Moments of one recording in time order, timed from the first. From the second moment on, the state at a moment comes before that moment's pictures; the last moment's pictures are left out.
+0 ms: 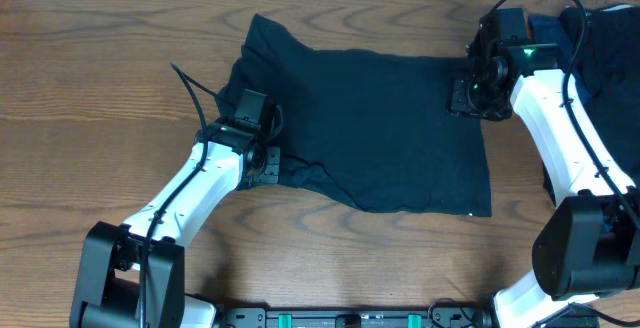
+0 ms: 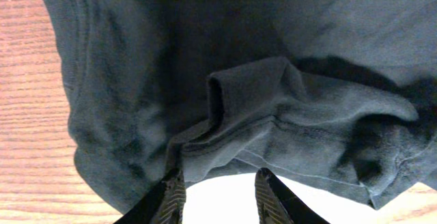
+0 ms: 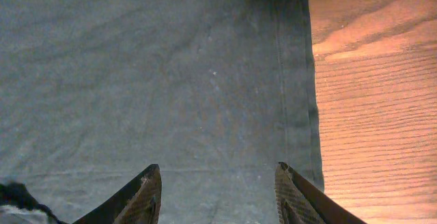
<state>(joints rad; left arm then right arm) -0.31 1.58 0.94 -0.73 -0.05 -0.22 0.08 1.78 1.47 -1.00 -0.06 0.25</state>
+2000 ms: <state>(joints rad) -0.31 1.64 0.90 -0.61 -0.11 -0.25 0.08 1.78 1.47 -1.00 -0.06 0.25</state>
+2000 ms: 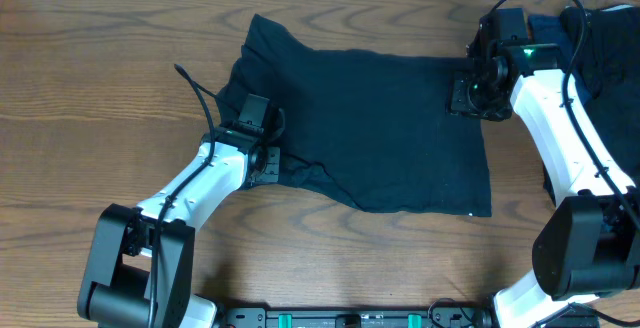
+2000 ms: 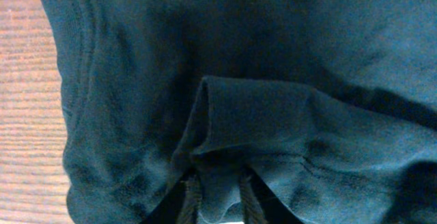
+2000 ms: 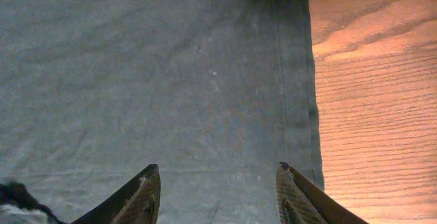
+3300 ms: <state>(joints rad) -0.31 1.39 0.90 -1.05 -0.04 -0.51 0.08 1.78 1.47 -1.00 -0.06 0.25</state>
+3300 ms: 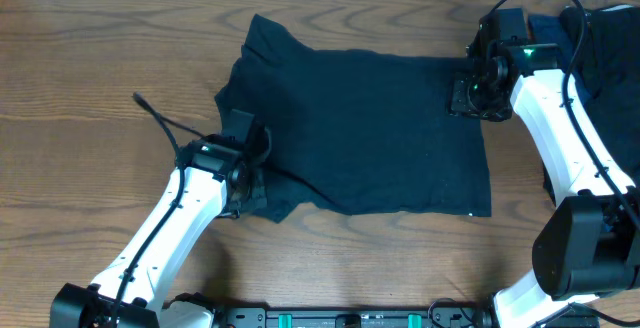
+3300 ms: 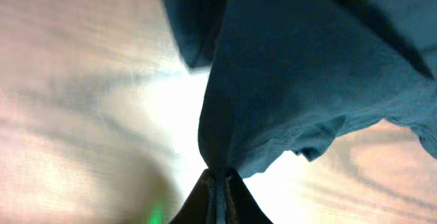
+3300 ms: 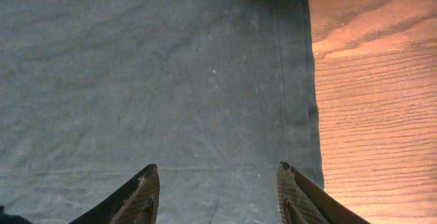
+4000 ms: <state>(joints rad) -0.34 1.39 0.87 -1.30 0.02 -0.68 0.08 1.78 1.47 -1.01 -0.06 0.25</state>
